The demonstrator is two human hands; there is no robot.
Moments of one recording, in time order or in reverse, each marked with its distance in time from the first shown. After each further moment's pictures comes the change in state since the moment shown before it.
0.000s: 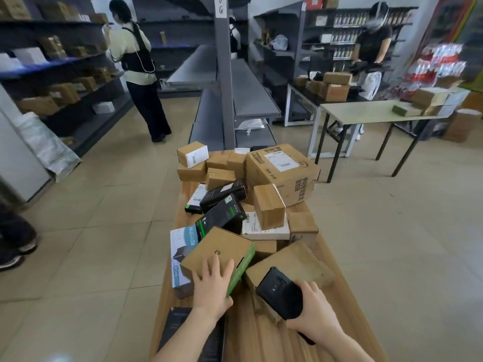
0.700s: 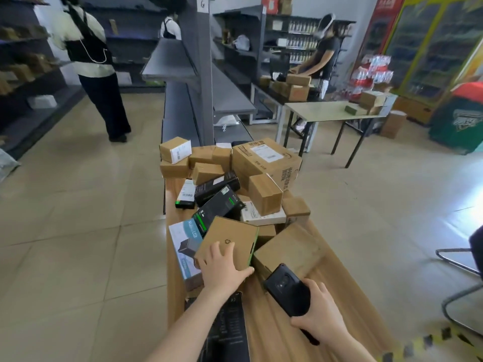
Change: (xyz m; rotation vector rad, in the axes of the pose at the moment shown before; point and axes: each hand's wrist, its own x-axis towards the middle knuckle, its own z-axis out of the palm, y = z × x) left_hand -0.008 -0.042 -0.013 -0.396 0.072 0.005; right_hand -0.073 -0.056 0.052 0.027 0.159 0.243
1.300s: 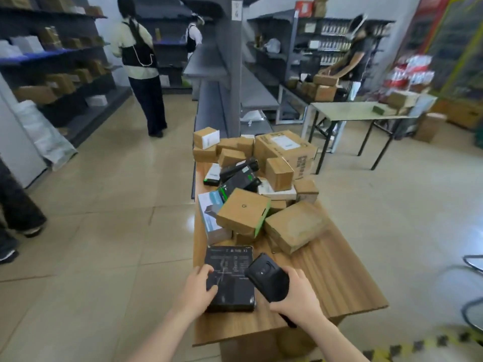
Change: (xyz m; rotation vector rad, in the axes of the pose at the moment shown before) left_hand -0.201 -0.081 0.005 -0.289 -0.022 -0.110; right_hand -0.117 -0.007 0.038 0.058 -0.043 -0.177
